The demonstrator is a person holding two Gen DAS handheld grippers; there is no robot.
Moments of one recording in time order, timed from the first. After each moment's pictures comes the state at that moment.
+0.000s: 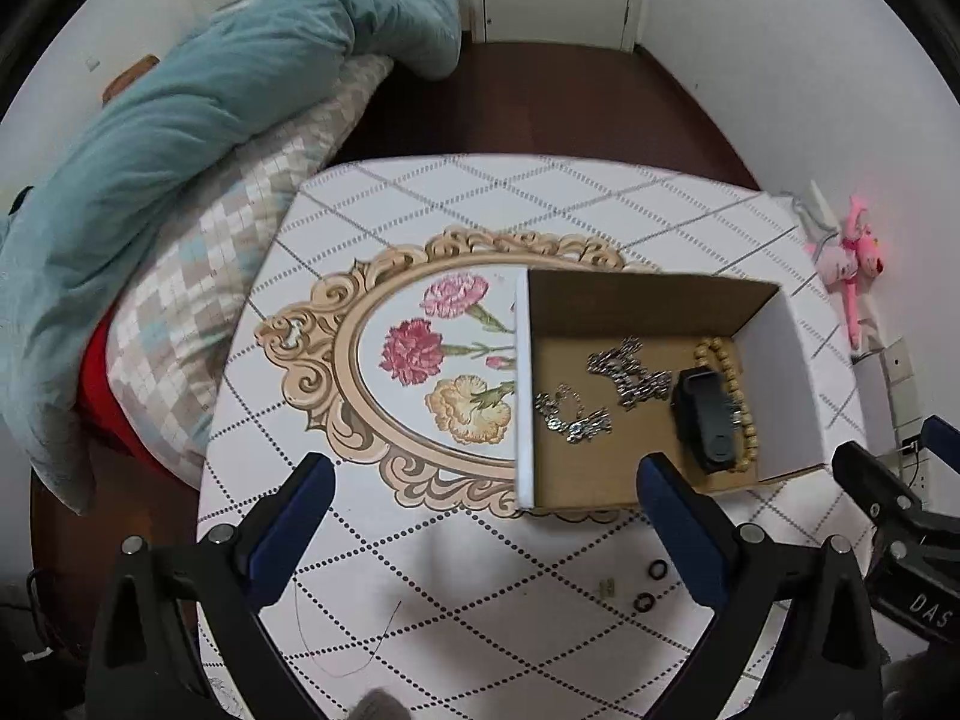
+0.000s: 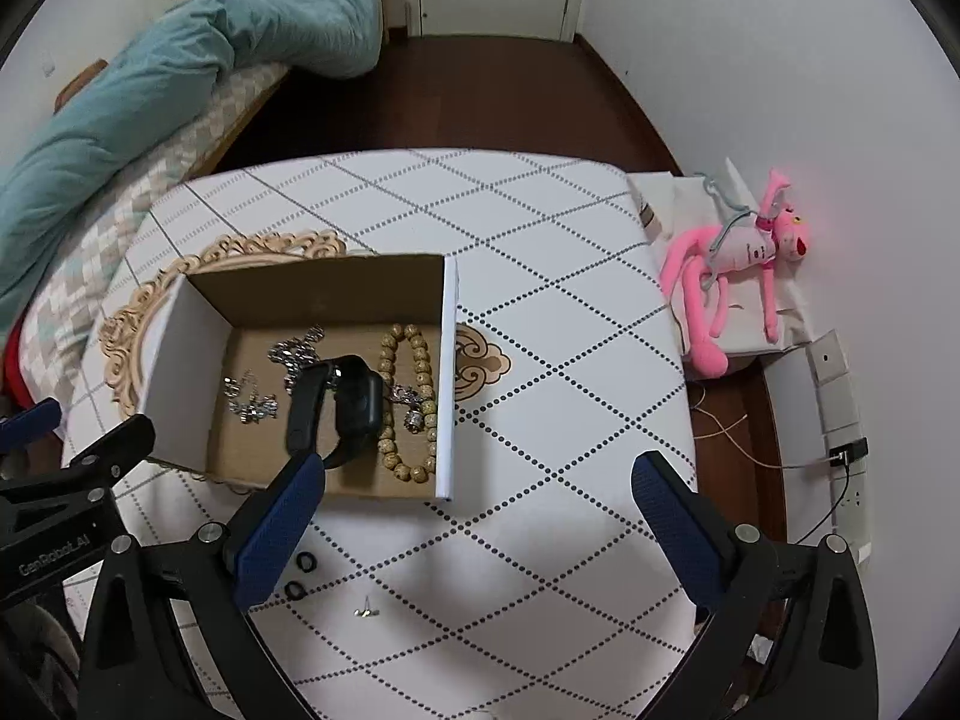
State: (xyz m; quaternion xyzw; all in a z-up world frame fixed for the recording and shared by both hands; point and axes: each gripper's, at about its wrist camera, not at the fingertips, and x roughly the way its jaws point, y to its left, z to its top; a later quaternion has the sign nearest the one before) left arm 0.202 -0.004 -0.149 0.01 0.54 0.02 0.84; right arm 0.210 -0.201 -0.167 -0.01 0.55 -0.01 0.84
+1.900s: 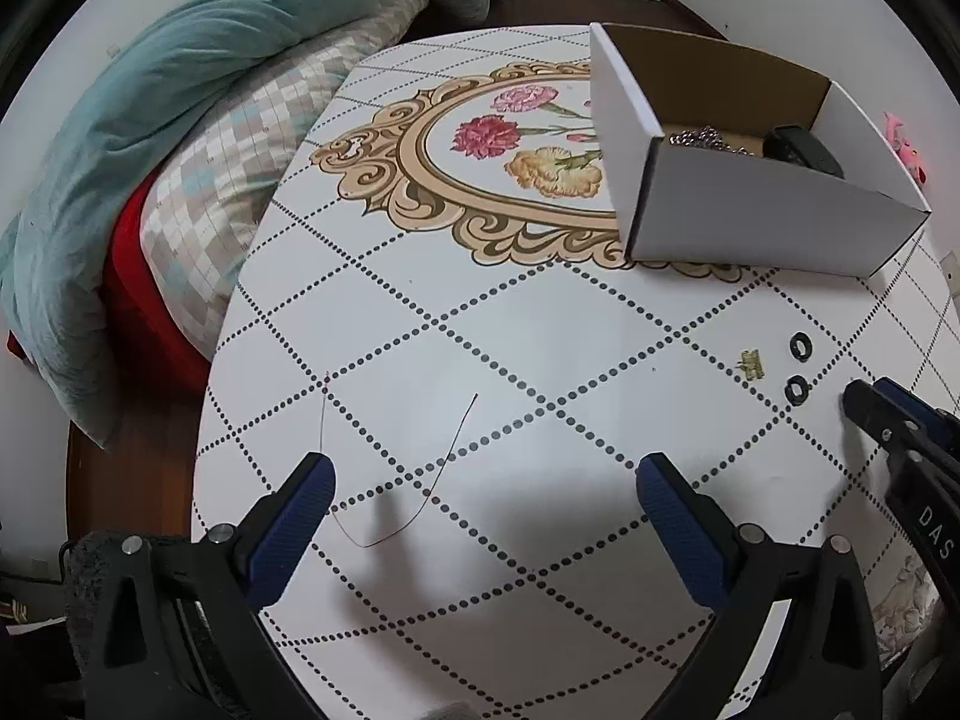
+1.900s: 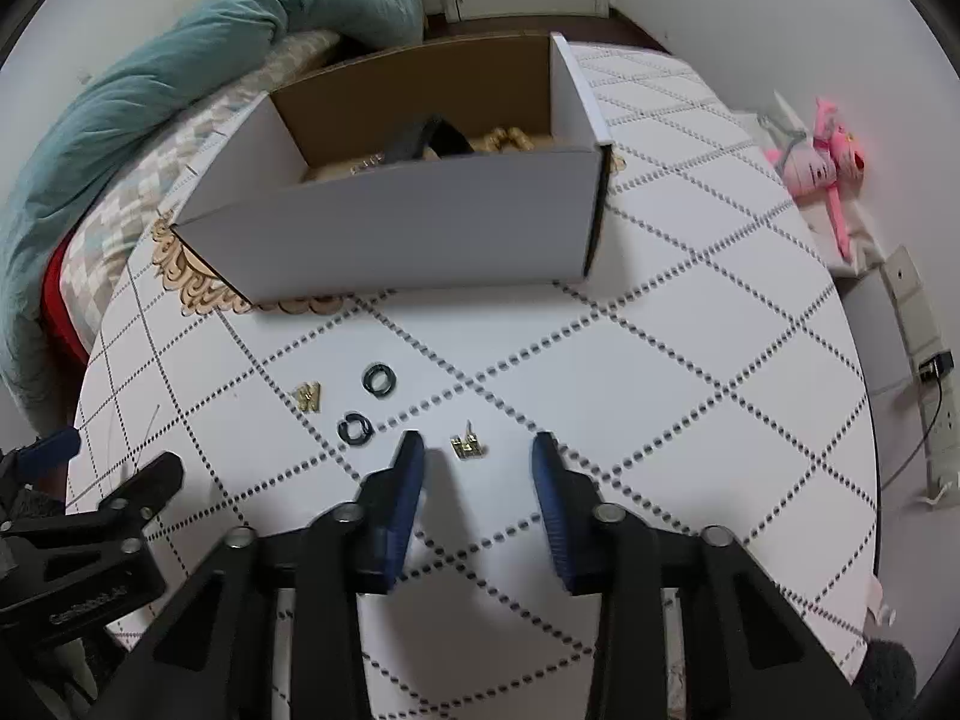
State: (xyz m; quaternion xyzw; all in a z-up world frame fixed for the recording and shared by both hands) left arm 0.108 0.031 -0.231 0.05 0.58 0.06 0.81; right arm 0.118 -0.158 -0.266 0.04 0.55 0.05 0.83
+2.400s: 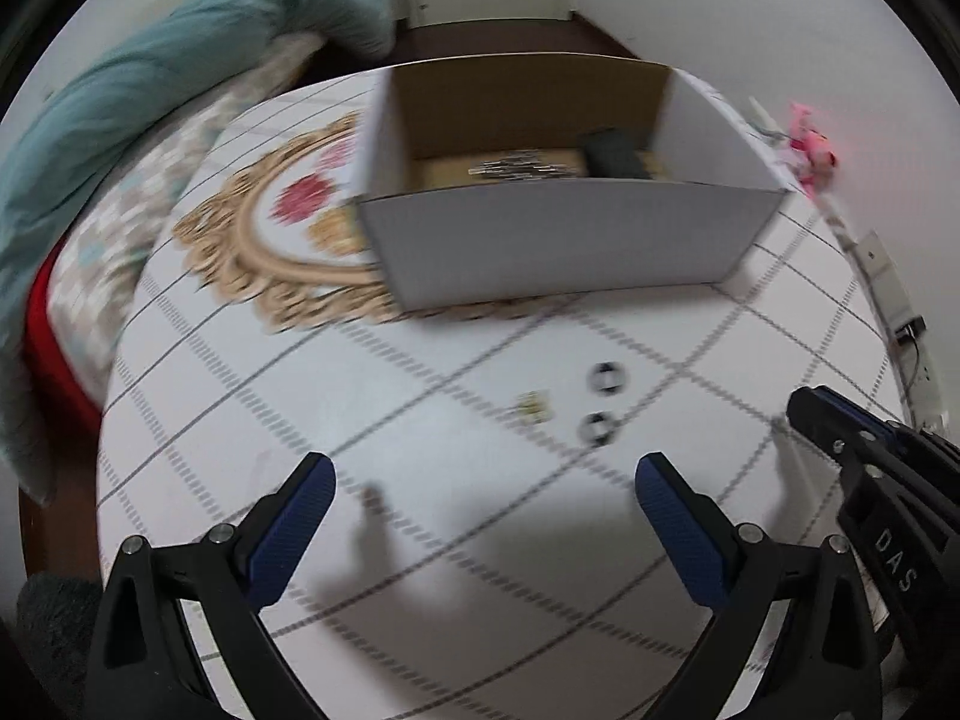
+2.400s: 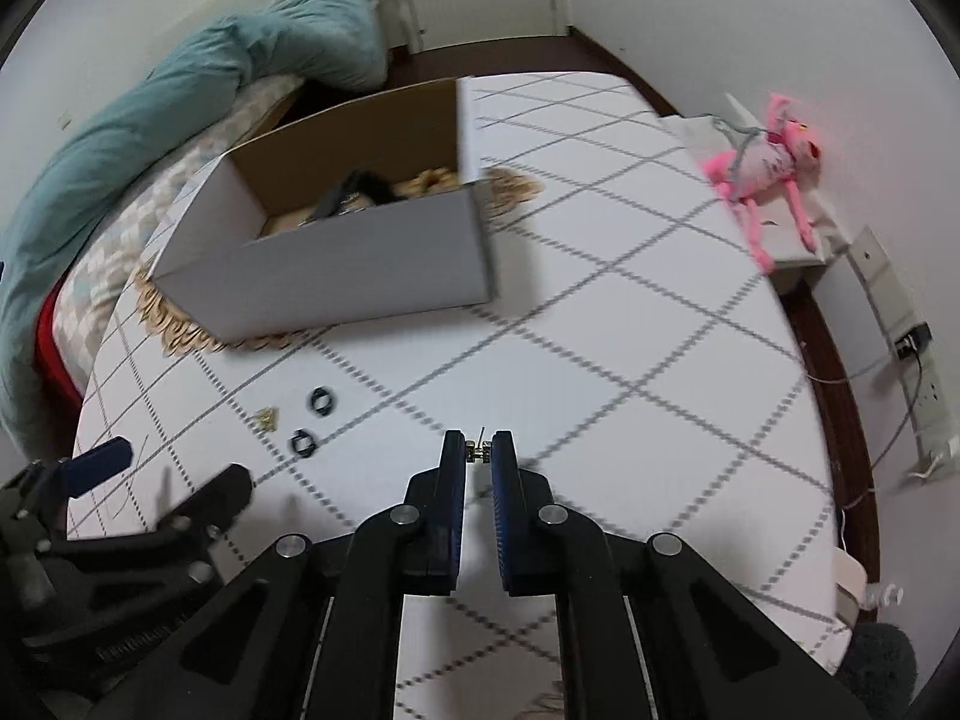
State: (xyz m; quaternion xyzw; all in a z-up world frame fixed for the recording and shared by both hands) left arm 0.116 -0.054 -0.229 0.05 0.55 -0.05 0.83; right arm 0.107 -0.209 -0.246 0.08 0.54 0.00 0.84
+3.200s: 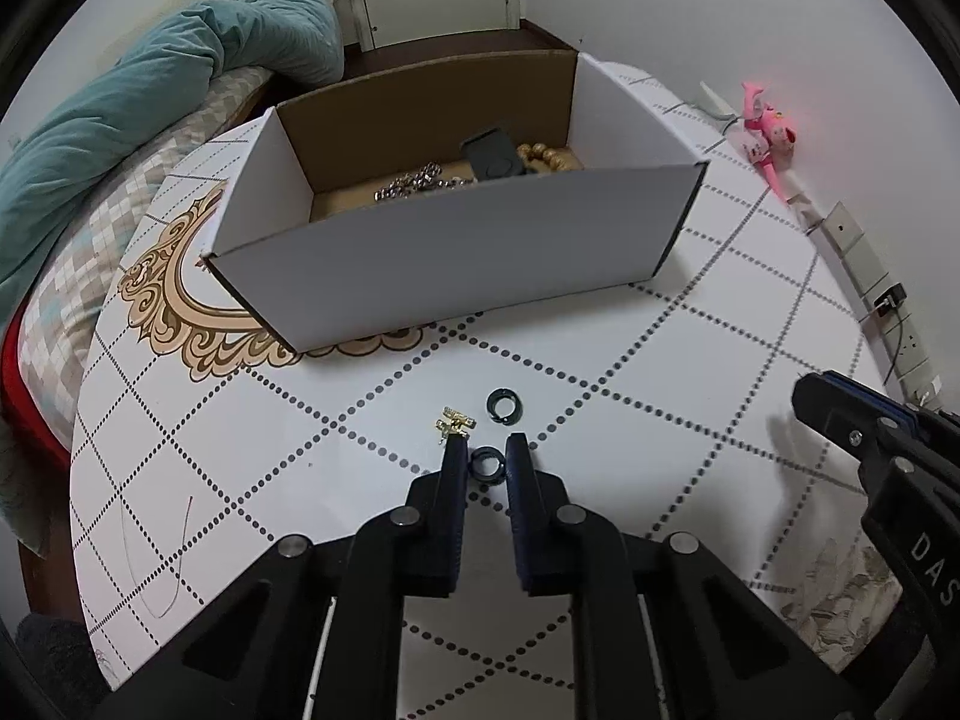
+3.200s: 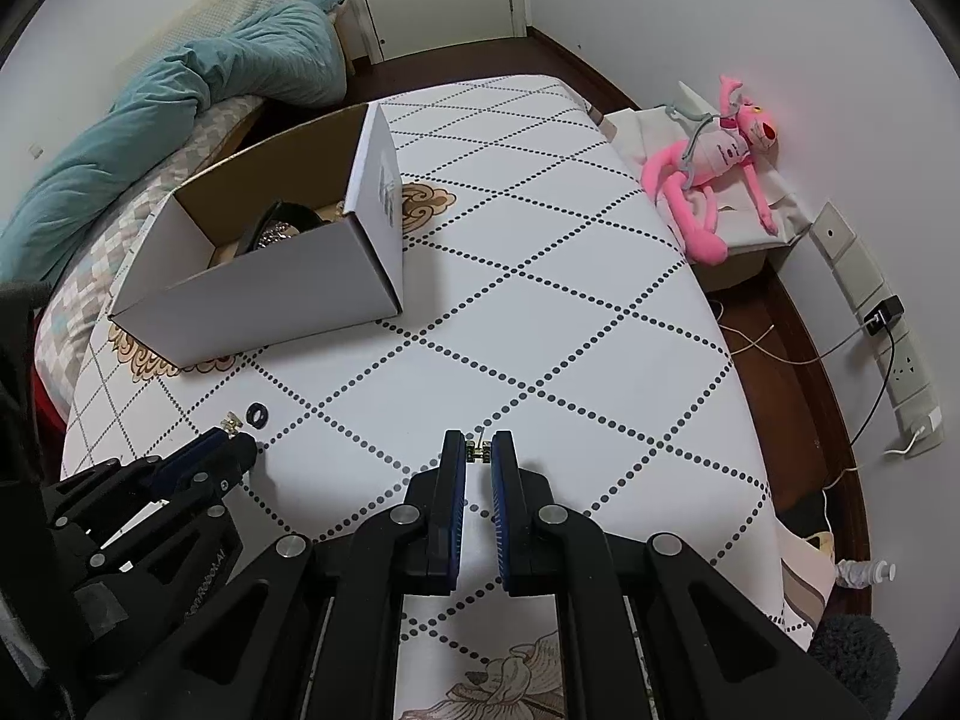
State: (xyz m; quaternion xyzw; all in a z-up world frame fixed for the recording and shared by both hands) left arm 0.123 -0.084 -0.230 0.07 0.53 -0.09 0.84; right arm 0.100 -0.240 -0.236 0.09 0.53 -0.03 0.84
